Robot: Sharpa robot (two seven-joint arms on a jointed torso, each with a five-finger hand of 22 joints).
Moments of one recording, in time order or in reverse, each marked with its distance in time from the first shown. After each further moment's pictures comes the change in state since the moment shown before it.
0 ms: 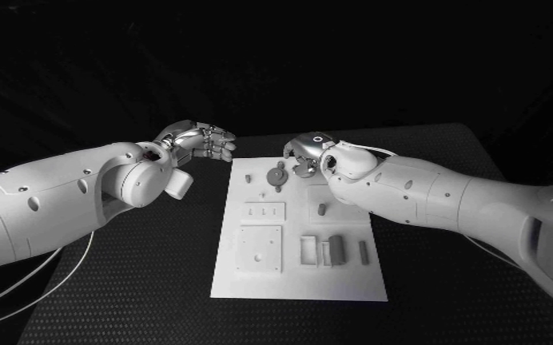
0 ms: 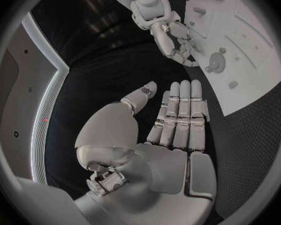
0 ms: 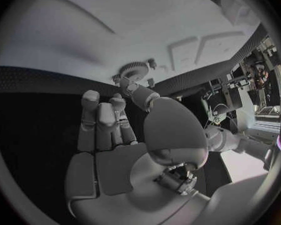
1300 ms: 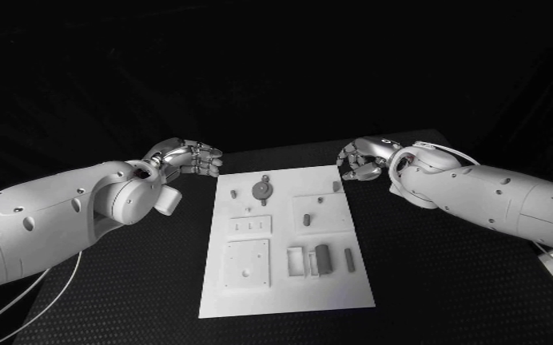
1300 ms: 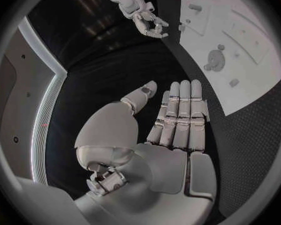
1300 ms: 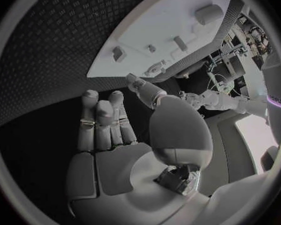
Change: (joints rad) left arm -0.031 0.007 0.000 -0.065 -0.014 0.006 0.006; left_hand 0.009 -0.009 0.000 0.000 -0.005 0.000 0.000 0.000 -0.003 0.004 -0.004 -0.004 0.003 0.006 -0.001 -0.008 0.007 0.000 0.000 0.000 -0.004 0.003; right arm -0.012 -0.363 0.076 0.116 0.281 0.070 0.250; right_hand -0.059 -0.109 0.031 0.026 0.000 0.069 0.020 0.029 0.011 0.011 0.010 -0.124 -0.129 -0.033 0.016 -0.078 -0.031 0.003 -0.028 0.032 -0.054 0.000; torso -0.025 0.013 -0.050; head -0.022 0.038
